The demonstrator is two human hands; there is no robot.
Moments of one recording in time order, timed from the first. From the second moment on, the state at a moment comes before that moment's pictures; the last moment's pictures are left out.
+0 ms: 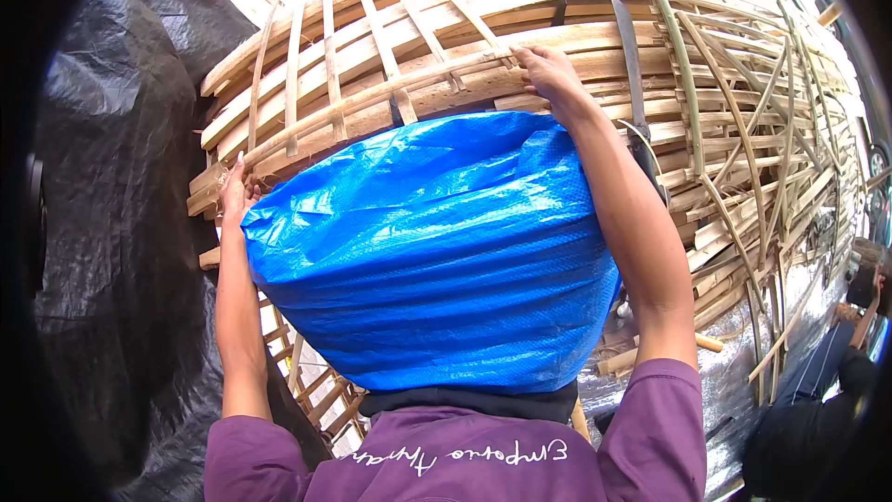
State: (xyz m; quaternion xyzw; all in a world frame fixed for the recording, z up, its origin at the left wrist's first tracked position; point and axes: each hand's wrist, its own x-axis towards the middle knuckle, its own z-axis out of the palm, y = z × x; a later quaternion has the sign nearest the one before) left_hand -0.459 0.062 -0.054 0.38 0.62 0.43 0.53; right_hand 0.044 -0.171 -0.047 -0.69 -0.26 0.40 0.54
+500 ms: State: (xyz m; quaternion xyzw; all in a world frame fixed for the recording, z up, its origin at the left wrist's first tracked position) left_hand -0.455 0.056 -0.051 0.37 0.62 0.44 0.53; right_hand 0.048 -0.161 -0.040 -0.73 -0.23 0.44 0.48
